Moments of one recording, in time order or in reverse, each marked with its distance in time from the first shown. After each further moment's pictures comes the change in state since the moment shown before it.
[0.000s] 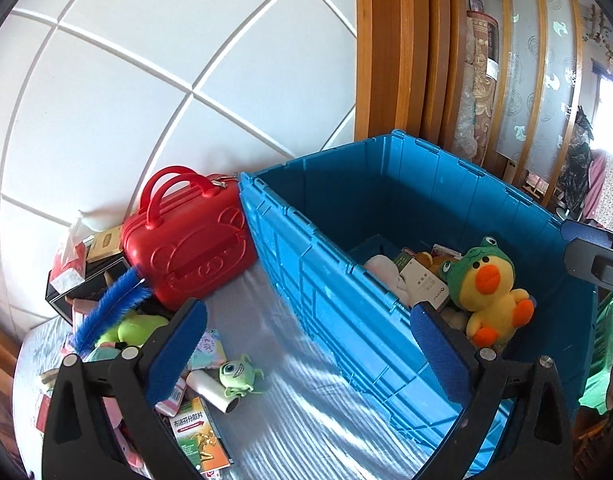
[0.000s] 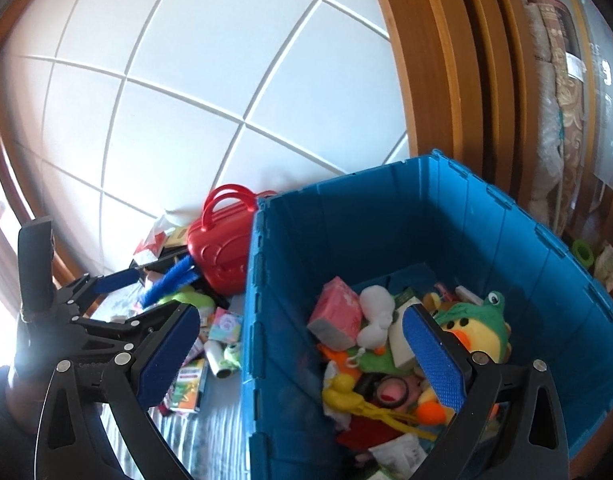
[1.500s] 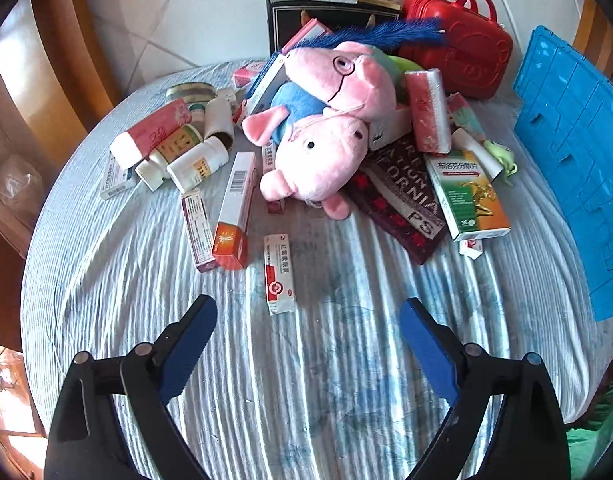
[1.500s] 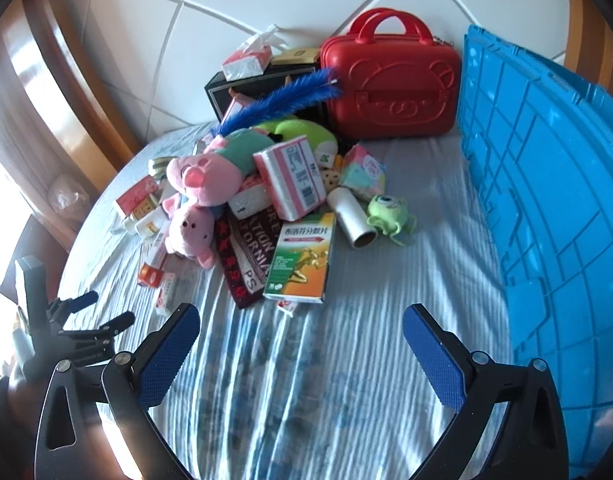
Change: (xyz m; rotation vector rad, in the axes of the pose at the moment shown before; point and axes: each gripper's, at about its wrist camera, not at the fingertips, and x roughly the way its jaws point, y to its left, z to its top) left arm -0.038 0.293 -0.376 -0.430 0.350 0.303; right arm 0.164 0.251 -0.185 -0.189 0.432 0.080
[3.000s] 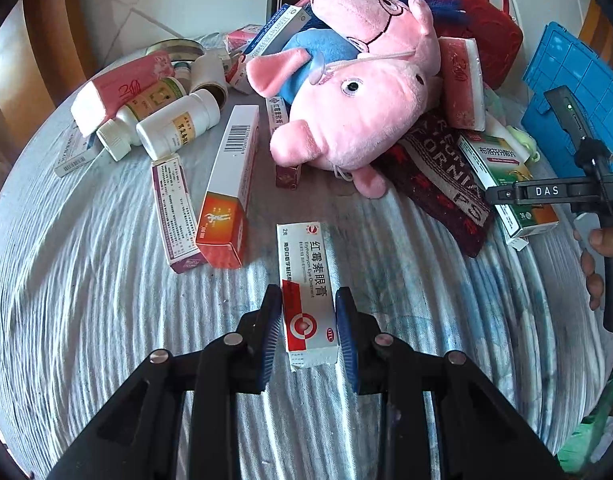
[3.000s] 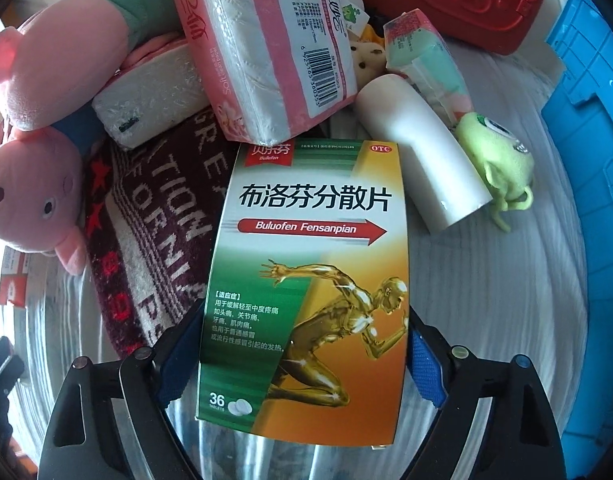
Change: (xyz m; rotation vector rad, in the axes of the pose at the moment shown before) left arm 0.078 0.033 -0.010 0.007 0.004 -0.110; right arm 0.247 0.016 0.021 -0.008 0.266 -0.209
